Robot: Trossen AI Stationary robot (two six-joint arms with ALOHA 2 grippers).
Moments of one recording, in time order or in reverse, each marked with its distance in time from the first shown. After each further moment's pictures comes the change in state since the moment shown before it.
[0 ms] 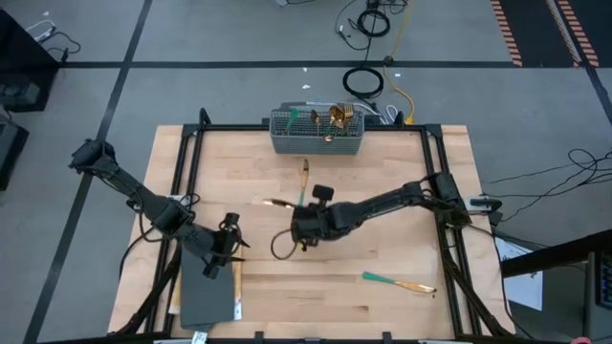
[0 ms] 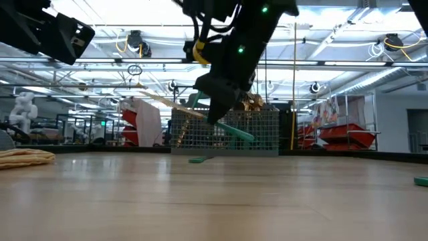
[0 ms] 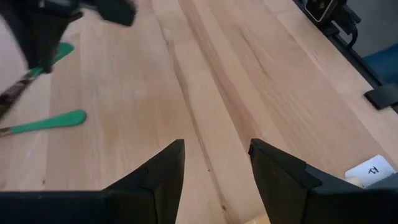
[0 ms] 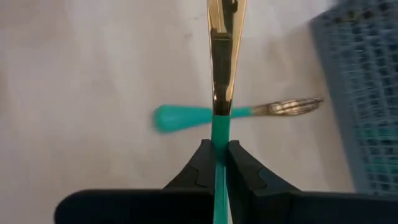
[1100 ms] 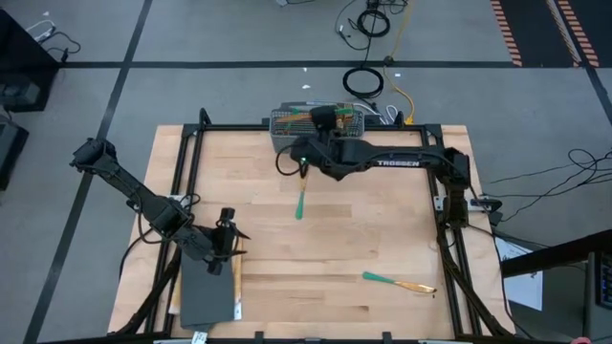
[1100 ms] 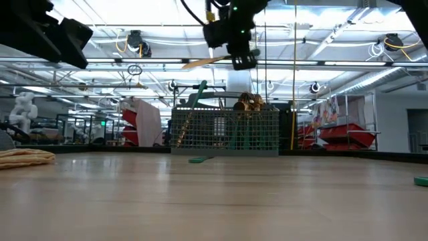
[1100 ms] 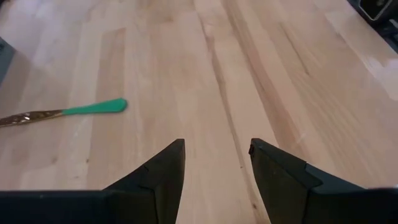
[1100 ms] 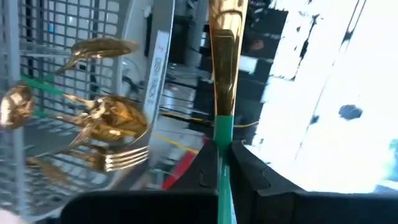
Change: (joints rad) left arm -0.034 0.000 0.001 -0.042 -0.176 -0.064; right arm -0.322 -0.130 0.195 0.066 0.679 -1.208
